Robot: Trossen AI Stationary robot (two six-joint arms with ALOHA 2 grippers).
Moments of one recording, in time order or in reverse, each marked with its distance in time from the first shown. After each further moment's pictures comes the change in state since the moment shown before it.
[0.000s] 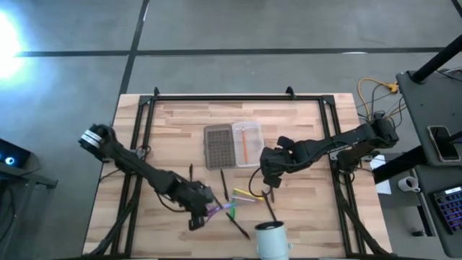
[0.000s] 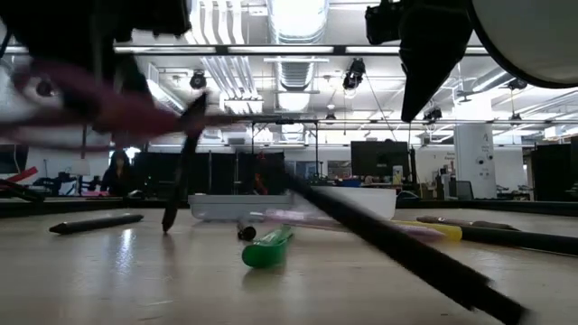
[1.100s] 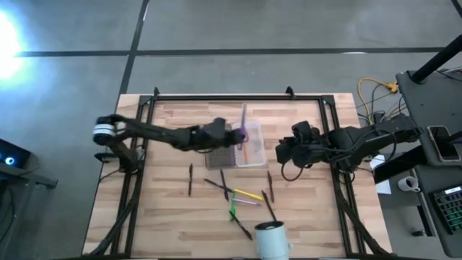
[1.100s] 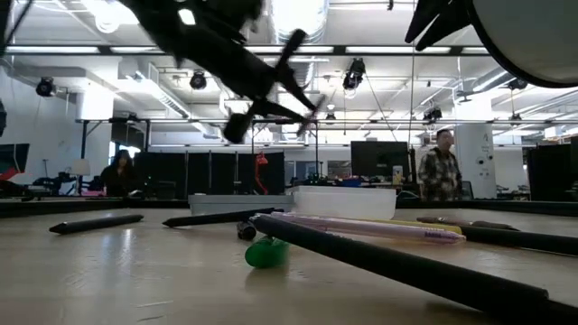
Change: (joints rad) left arm 0.603 0.109 0.015 0.610 -0.265 -0.468; right arm 0.063 -0.333 -0.004 -0.070 0.341 0.697
